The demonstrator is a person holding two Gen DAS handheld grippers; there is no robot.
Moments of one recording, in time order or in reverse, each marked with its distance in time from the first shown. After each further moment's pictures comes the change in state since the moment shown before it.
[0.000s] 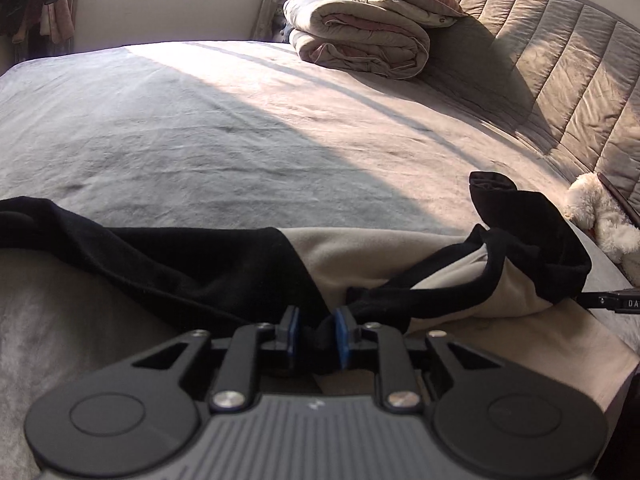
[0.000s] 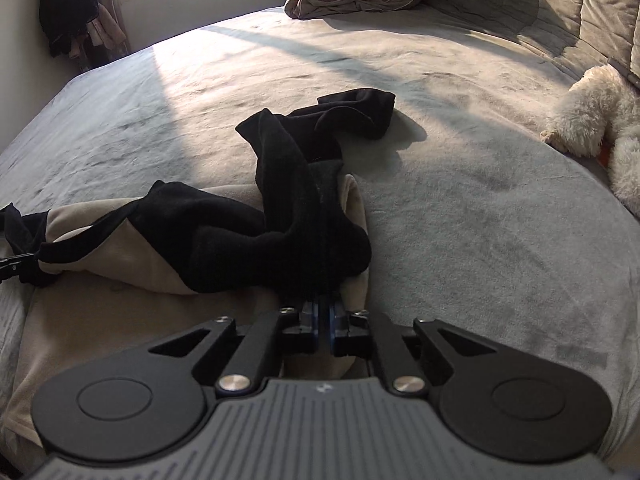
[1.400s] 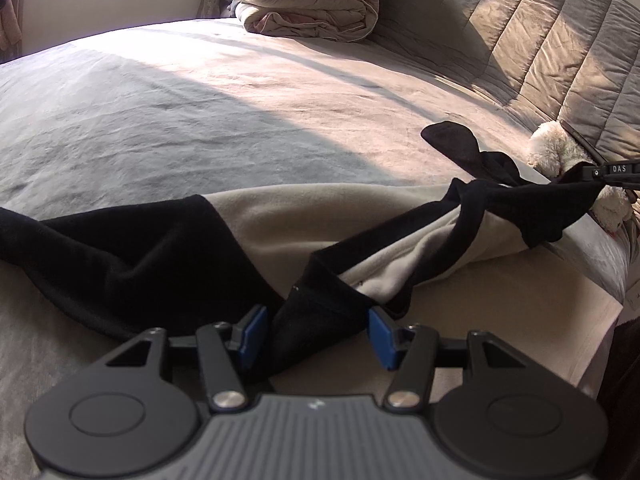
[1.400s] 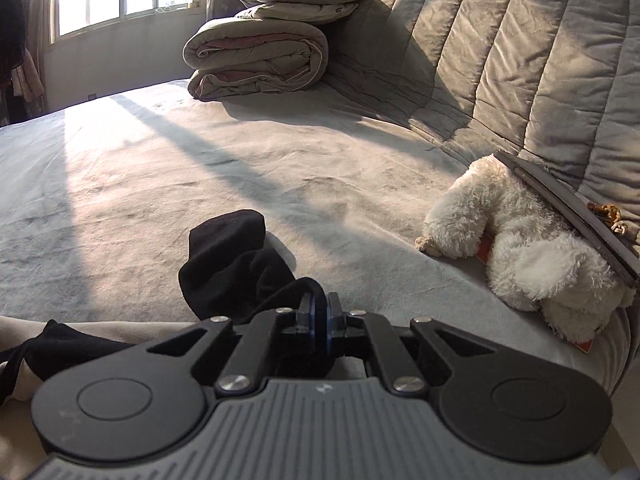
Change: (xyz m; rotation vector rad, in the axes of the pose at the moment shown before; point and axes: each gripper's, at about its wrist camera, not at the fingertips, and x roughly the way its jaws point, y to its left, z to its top) left arm 0.015 -0.026 -0.014 0.098 0.108 -0.087; right arm -0.031 -0.039 0.048 0.064 -0.177 -0.312
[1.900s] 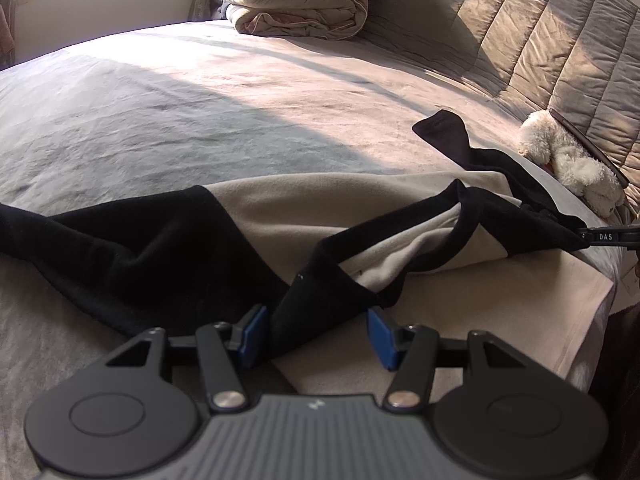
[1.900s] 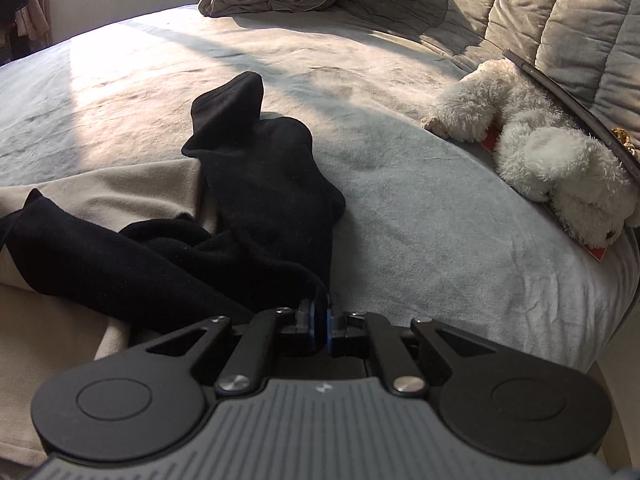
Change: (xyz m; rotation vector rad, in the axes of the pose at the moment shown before) left arm -0.010 0.001 -0.007 0.027 0.003 -0.011; right arm 0.007 -0.002 -0.068 -0.064 0.157 0.028
